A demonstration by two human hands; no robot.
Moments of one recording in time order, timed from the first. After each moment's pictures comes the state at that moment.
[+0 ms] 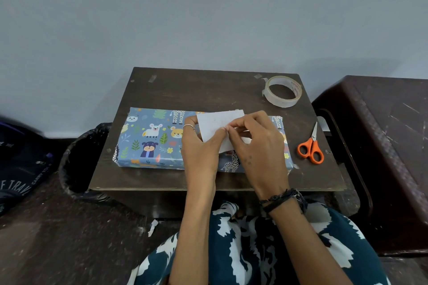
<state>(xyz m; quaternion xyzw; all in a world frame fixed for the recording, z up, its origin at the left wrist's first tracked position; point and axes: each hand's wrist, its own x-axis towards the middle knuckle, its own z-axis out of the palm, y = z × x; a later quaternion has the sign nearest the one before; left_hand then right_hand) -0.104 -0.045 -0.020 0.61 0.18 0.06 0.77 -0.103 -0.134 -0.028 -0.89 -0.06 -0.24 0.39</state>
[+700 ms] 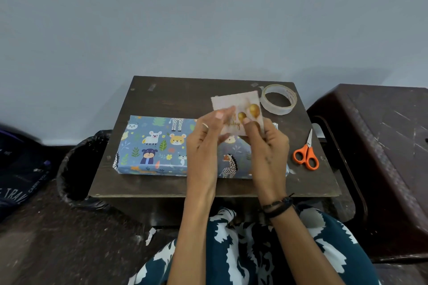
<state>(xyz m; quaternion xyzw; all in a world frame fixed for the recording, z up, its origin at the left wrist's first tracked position) -0.110 -0.050 0.001 0.58 0.07 0.07 0.81 -0.108 -0.133 -0.007 -0.71 0.07 -0.17 0.68</state>
